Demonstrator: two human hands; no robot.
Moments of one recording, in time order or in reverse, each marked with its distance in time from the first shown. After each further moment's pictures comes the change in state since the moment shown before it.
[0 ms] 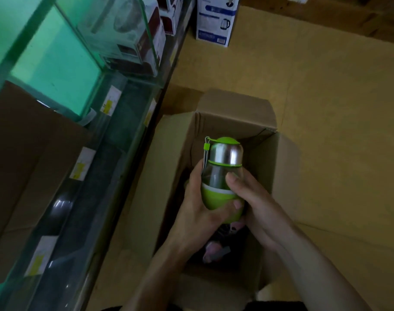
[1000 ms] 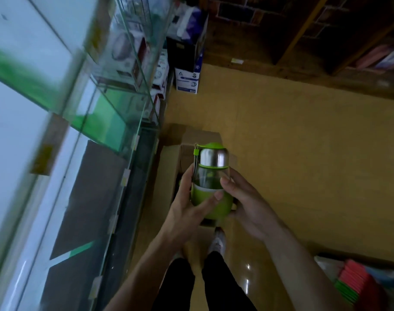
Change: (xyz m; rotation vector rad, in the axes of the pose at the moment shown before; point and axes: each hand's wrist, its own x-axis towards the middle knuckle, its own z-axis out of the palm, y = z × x) left_hand -0.229 0.369 0.014 -0.066 -0.125 -0.011; right_hand -0.330 -0.266 0.125 0.034 0.094 0.002
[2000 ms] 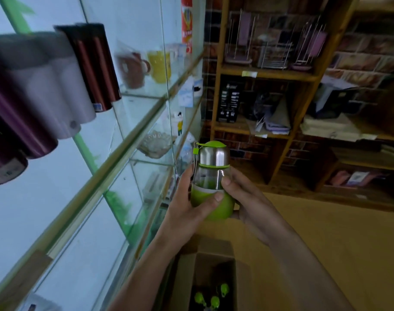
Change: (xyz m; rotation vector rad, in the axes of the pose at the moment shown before) left_hand -0.094 0.292 -0.029 0.179 0.067 0.609; right_hand -0.158 -0.234 0.135 -0.223 -0.152 -0.625
